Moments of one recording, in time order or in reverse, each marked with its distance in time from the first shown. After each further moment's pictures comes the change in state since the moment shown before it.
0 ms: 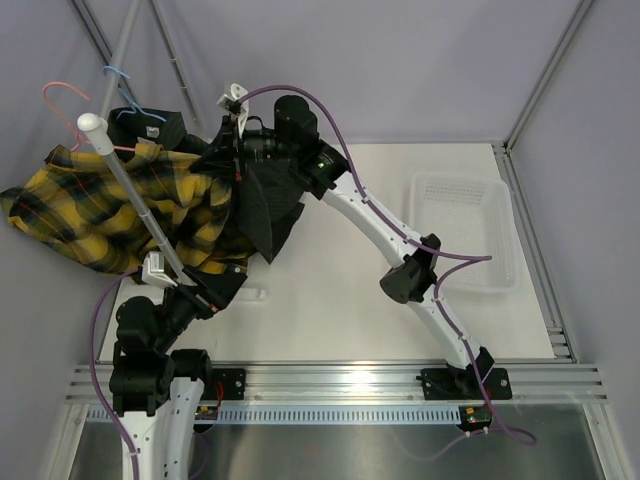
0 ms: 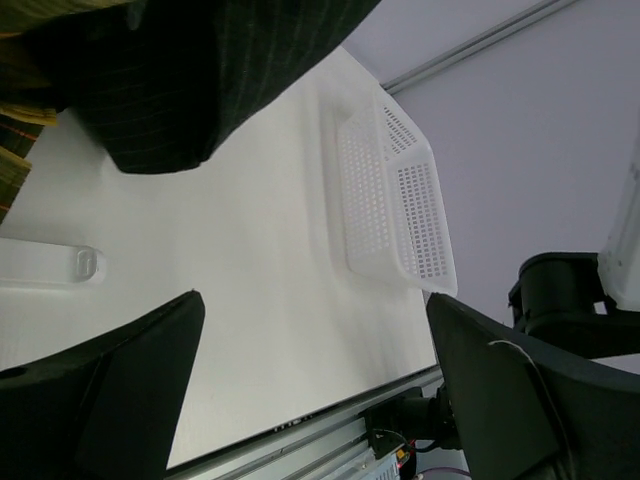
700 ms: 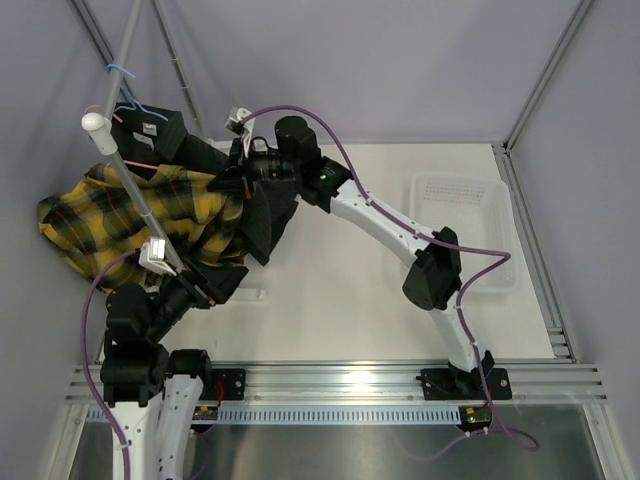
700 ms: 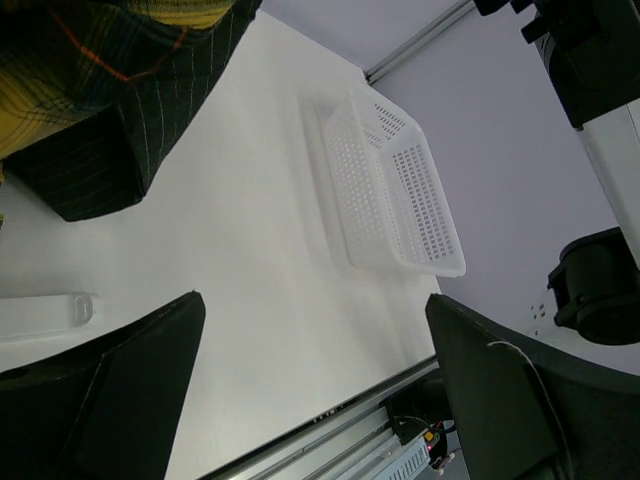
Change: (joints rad) left arm 0.000 0.120 0.106 0.053 0.072 0.130; right arm -0.005 -0.203 -0.523 0.118 0.111 -0.016
